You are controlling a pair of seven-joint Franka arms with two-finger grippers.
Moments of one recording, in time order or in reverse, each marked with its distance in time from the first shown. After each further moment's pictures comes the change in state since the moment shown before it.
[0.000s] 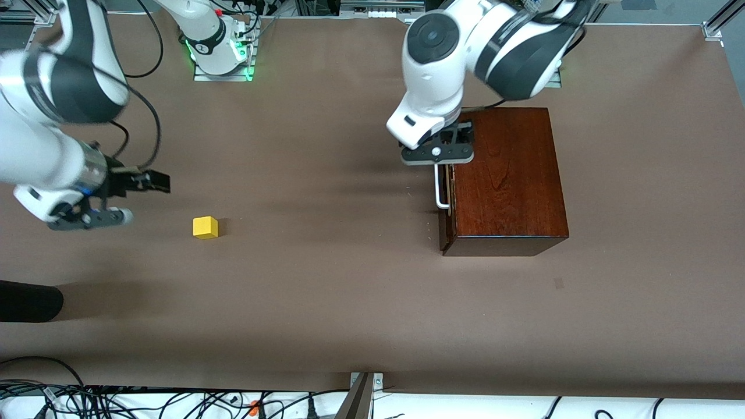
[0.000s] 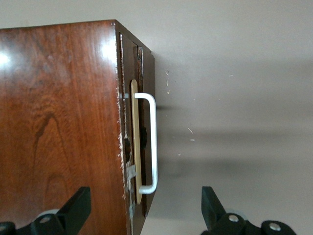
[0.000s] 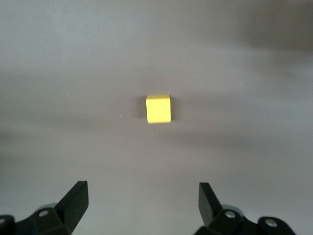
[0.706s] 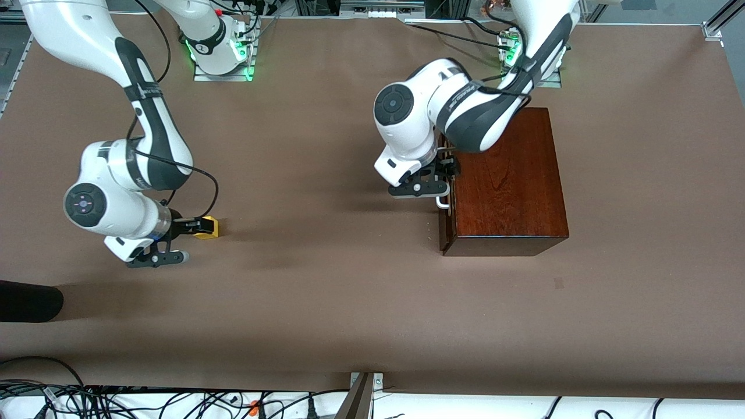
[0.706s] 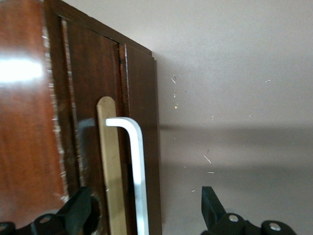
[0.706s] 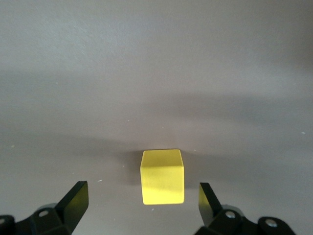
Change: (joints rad) left arm -0.023 0.183 0.002 -0.025 0.162 0.099 -0.065; right arm 0.003 0.187 0.001 -0.196 0.000 0.445 0.002
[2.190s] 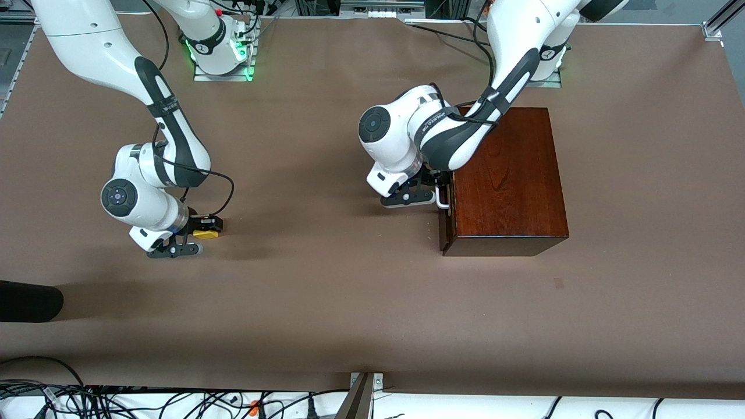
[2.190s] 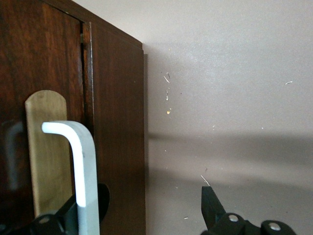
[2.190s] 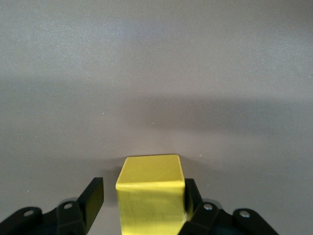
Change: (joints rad) left arm -0.041 0.109 0.003 0.000 0.112 0.043 -0.136; right arm -0.006 0.034 -0.010 -0.159 0.000 0.223 -0.001
